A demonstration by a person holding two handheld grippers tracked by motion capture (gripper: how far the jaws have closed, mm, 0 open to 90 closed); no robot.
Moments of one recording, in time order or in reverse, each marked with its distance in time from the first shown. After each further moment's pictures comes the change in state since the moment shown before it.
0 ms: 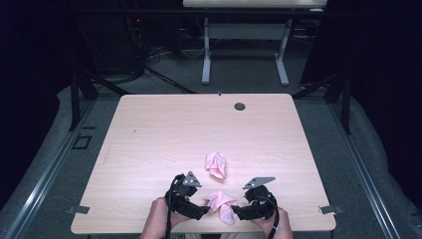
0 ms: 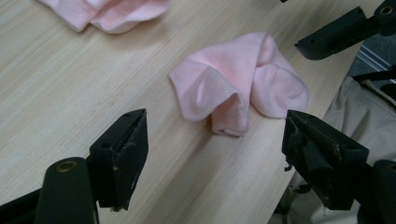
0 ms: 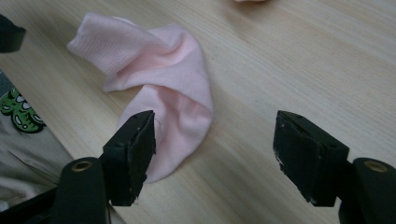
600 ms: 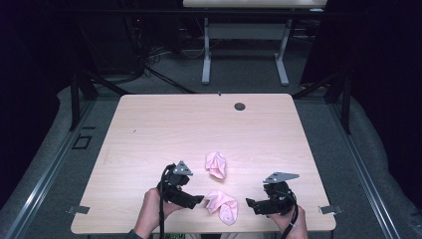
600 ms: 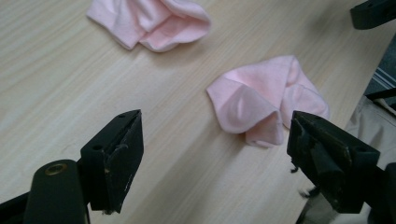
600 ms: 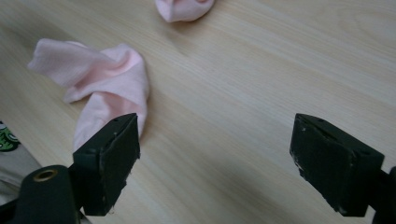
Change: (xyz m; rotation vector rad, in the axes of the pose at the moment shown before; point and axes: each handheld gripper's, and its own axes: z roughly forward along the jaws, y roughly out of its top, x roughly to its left) left arm 0.026 0.003 -0.020 -0.040 0.020 -0.035; right arm -0.033 -0.013 -0.028 -0.107 -0.043 0.080
